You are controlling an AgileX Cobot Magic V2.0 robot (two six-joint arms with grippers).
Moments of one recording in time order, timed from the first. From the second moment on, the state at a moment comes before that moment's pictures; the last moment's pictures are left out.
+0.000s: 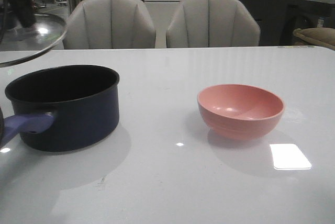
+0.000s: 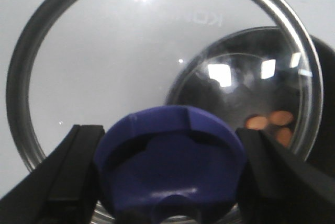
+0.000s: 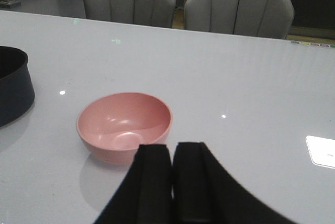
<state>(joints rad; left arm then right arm) -0.19 1.77 -1.67 -0.04 1.16 0.01 0.25 0.21 -0.11 0.26 0.10 -0.23</state>
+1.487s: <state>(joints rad) -0.32 1.87 -1.75 -0.05 1.25 0.05 0.25 0.21 -0.11 0.26 0.10 -0.23</state>
